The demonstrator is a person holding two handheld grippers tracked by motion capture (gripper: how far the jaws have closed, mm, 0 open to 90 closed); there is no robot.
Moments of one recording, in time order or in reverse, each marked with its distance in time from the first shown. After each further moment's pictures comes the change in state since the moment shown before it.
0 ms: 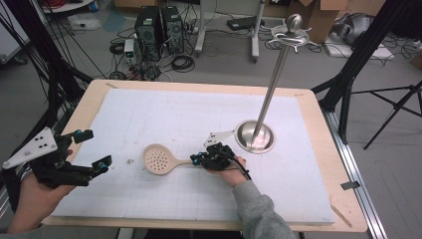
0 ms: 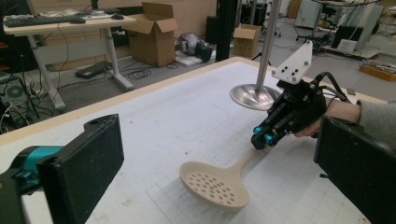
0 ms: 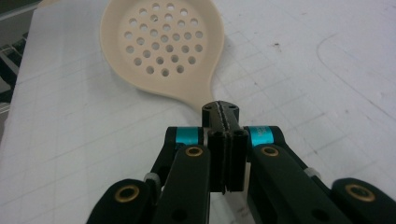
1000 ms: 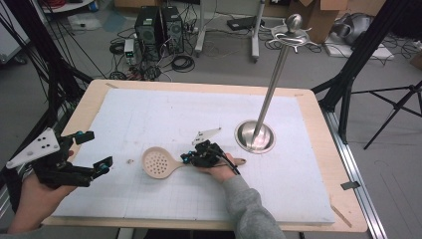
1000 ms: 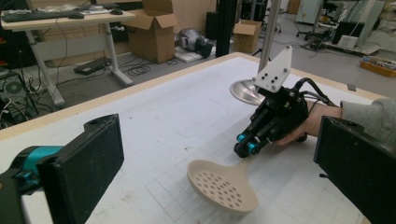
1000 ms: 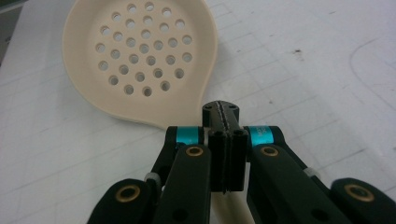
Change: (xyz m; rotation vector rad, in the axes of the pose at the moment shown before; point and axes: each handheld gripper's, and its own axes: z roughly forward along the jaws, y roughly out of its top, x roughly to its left) left arm 0.000 -0.001 0.000 0.010 0.001 0.001; right arm -0.004 0.007 0.034 0.031 0.038 -0.022
